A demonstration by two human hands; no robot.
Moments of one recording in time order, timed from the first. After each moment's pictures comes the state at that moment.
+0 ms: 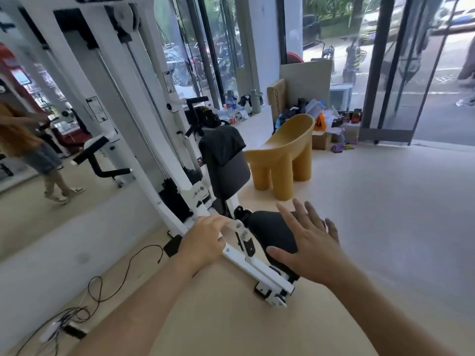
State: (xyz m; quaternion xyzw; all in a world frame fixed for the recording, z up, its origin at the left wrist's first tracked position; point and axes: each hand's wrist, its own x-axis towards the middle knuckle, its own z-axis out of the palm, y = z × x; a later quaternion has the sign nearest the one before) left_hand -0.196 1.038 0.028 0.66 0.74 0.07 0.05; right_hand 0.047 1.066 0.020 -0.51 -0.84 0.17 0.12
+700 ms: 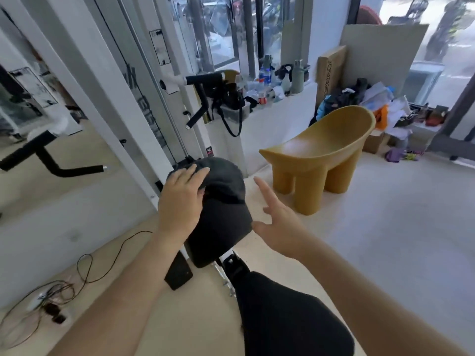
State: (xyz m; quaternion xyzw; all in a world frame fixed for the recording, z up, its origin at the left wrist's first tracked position) left_hand -0.311 1.443 0.033 0.55 0.80 0.16 -0.19; right_hand -0.100 1.511 0.026 -0.32 -0.81 0.46 0.17
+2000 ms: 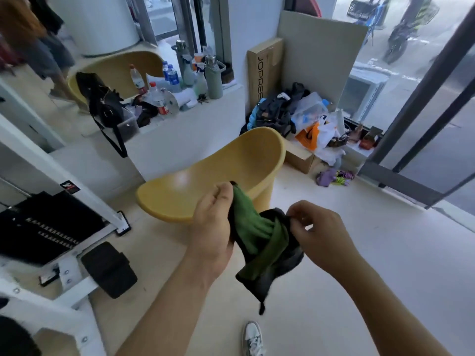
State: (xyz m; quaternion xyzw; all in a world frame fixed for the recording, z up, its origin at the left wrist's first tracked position) left_hand 0.069 2.108 0.041 0.15 0.54 0.70 0.45; right_hand 0.226 2.190 -0.005 -0.47 -0.79 0.34 0.22
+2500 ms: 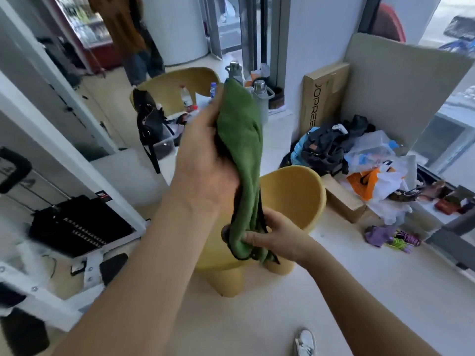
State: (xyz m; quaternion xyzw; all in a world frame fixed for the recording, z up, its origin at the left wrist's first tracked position) left_hand -0.019 2.346 0.143 0.14 0.40 0.81 0.40; right_hand 0.082 2.417 -0.014 -0.18 -0.72 0.67 0.05
